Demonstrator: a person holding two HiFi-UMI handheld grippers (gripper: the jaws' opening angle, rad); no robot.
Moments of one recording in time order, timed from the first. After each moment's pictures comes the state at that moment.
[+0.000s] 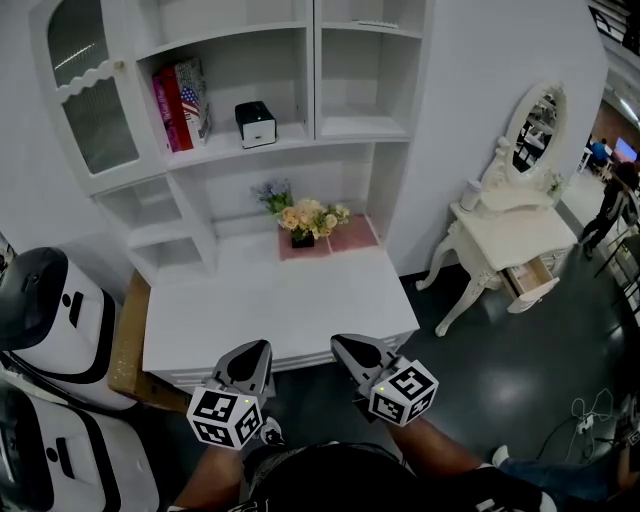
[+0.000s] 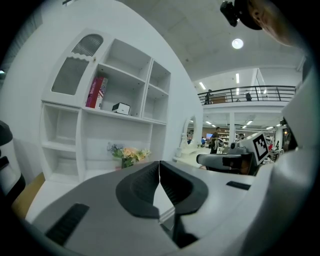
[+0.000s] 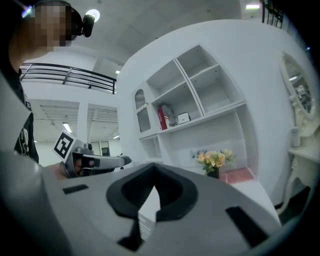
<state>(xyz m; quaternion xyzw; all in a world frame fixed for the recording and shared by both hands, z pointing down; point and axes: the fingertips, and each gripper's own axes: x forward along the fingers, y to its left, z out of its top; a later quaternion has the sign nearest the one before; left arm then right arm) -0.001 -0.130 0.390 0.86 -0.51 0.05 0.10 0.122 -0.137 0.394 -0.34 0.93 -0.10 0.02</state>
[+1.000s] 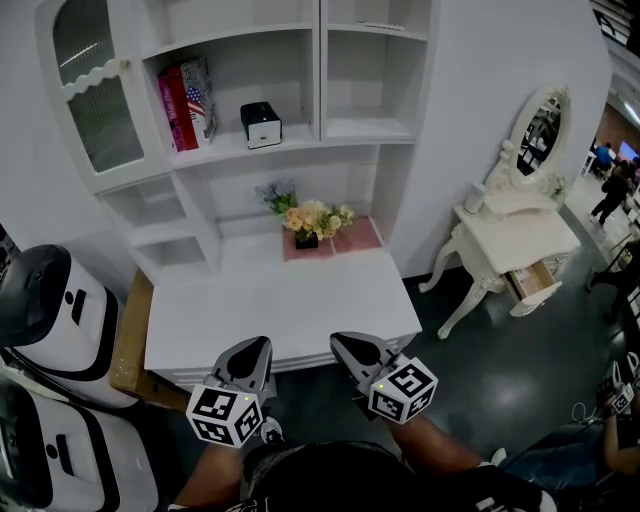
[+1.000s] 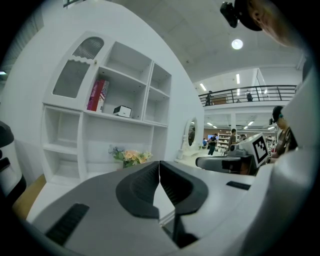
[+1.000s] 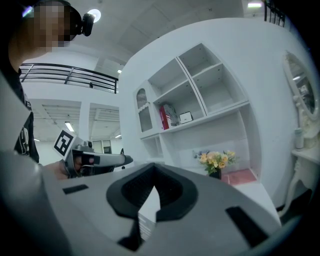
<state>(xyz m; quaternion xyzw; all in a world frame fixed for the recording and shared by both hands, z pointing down) -0.005 -0.133 0.380 0.85 -0.51 0.04 0.09 0.114 -0.142 0.391 -0.33 0.94 -0.10 0.02</state>
